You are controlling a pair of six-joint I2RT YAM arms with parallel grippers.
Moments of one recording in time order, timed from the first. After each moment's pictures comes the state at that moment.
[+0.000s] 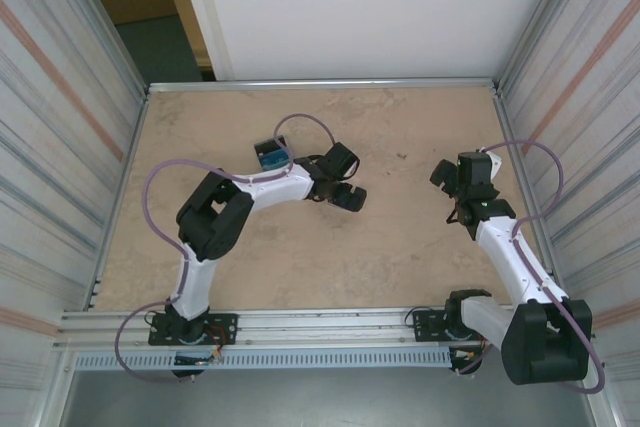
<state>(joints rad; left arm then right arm) -0.82 2.06 1.45 -0.45 -0.05 -0.31 0.07 1.05 0.66 -0.35 0.30 0.54</state>
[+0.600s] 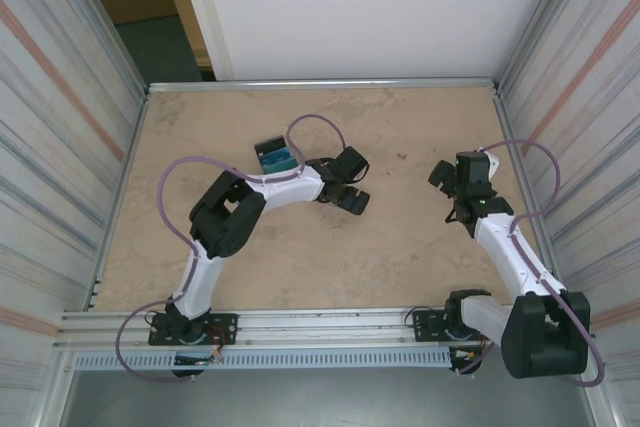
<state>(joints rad) -0.85 2.14 1.52 -0.49 -0.14 -0.26 0.07 1.08 0.66 -0.34 0.28 0.55</state>
